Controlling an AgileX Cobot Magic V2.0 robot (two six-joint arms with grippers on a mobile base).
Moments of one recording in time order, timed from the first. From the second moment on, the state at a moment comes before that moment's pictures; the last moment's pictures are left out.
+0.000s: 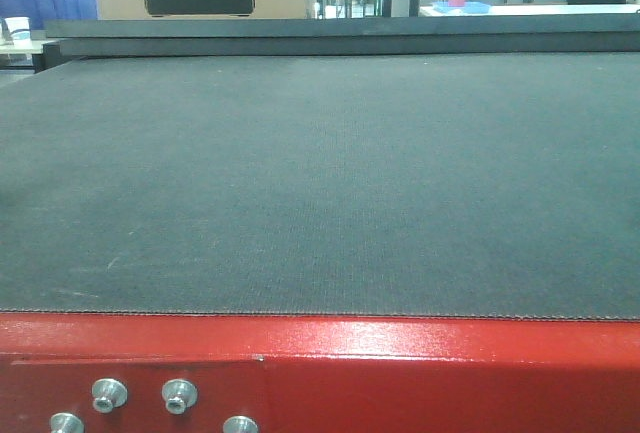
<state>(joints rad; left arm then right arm) 0.03 0.14 -0.61 -0.11 0.35 0.10 0.04 0.18 -0.65 0.07 0.40 -0.03</state>
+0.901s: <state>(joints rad) -0.20 0.75 -0.94 -0.03 0.83 0.00 0.04 0.97 -1.12 0.03 0.98 -0.03</state>
